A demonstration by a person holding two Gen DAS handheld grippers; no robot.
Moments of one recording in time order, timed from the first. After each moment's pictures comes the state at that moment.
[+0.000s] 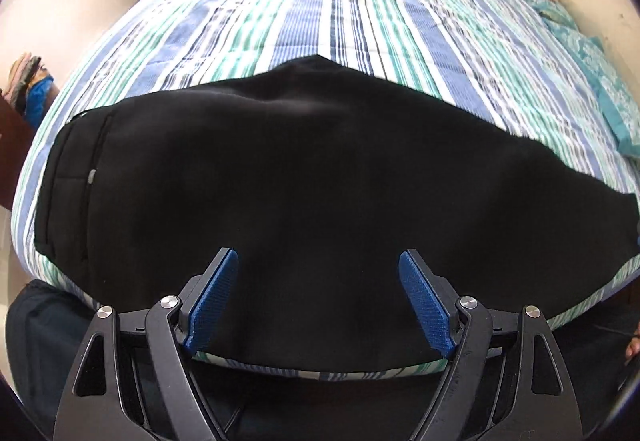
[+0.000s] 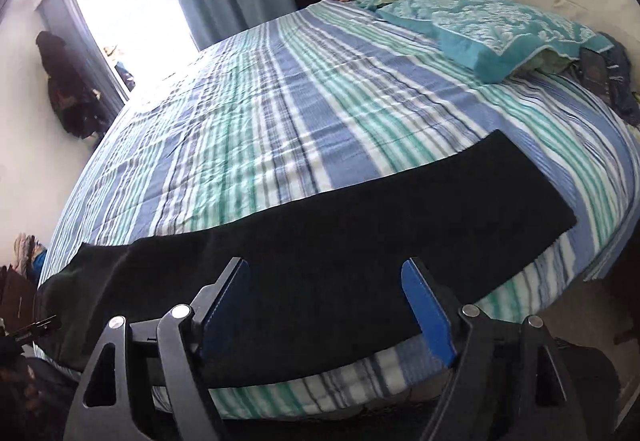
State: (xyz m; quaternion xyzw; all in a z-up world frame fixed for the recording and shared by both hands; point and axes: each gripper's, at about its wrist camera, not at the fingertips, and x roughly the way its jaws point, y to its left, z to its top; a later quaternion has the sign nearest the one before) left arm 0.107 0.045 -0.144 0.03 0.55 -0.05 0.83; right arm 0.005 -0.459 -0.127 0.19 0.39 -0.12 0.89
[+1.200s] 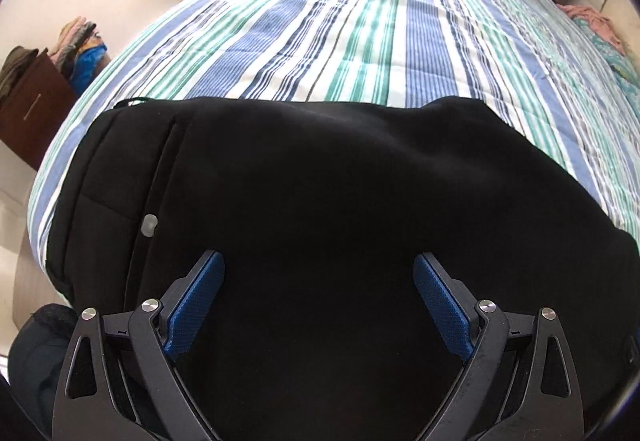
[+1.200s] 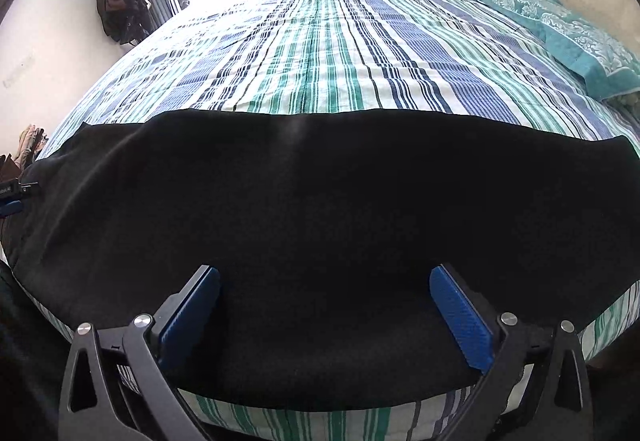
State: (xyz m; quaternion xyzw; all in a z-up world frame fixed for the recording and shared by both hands) left arm 0.165 0.119 -0.183 -0.02 0.53 0.06 0.85; right arm 0.042 -0.384 -0.208 0.08 0.46 -0.05 0.88
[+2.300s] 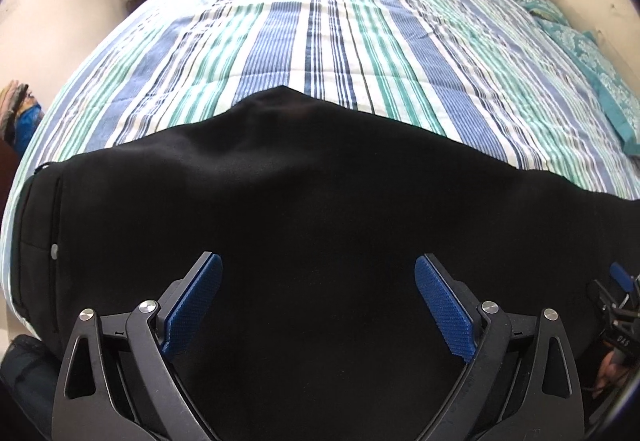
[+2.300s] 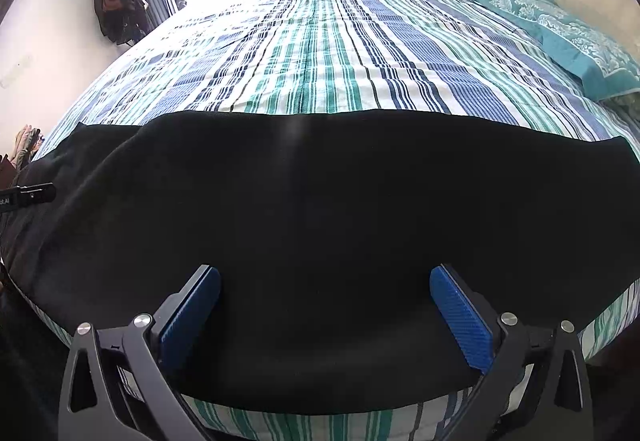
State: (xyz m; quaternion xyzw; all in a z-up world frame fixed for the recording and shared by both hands) left arm 0.142 0.020 -0.161 0.04 0.51 -0.07 0.85; right arm 0.043 -0.382 -0.210 0.08 0.46 -0.06 0.88
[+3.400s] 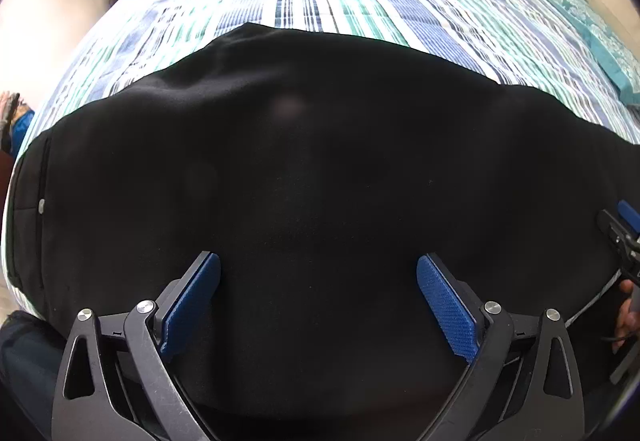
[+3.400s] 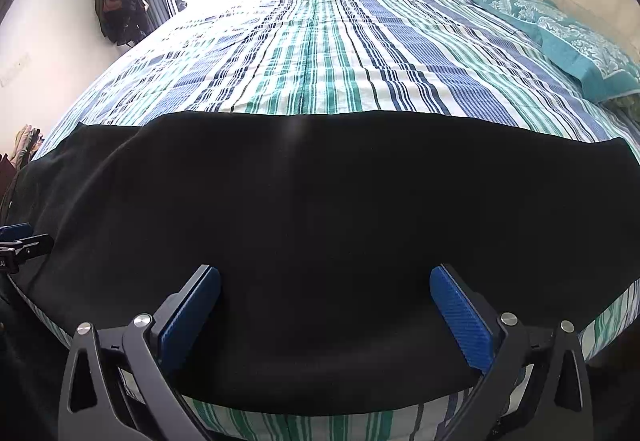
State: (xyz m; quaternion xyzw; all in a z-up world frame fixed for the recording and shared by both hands) left arm 0.104 -0.003 -0.185 0.07 0.56 -0.09 0.82; right arm 0.044 -0.380 -0.210 0.07 0.46 -0.06 0.89
